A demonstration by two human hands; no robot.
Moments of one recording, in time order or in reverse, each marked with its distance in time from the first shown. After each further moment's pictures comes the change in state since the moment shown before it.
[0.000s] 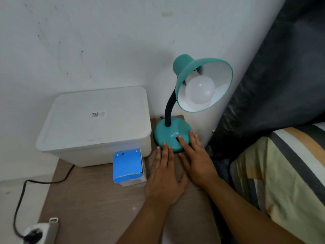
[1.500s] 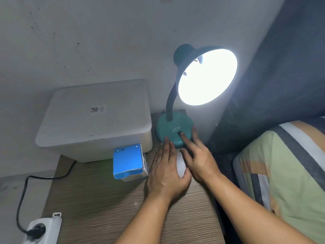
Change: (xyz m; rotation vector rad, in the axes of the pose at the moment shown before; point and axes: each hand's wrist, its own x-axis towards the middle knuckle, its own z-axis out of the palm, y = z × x) left_hand -0.001 0.010 -0.015 -0.082 0.020 -0.041; right_hand -0.005 -0.012 -0.004 0.209 0.058 0.071
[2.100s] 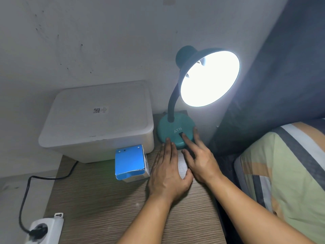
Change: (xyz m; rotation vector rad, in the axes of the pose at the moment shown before) left_hand 0.001 -0.002 0.001 0.014 -0.009 0.003; right_hand 0.001 -0.001 0.001 -0.030 -0.012 0.016
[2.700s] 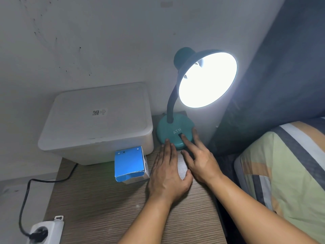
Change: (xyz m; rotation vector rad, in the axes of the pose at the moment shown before) left_hand 0.000 0.000 0.000 0.010 0.008 0.005; right_hand 0.001 0.004 0.001 -0.064 -0.030 0.000
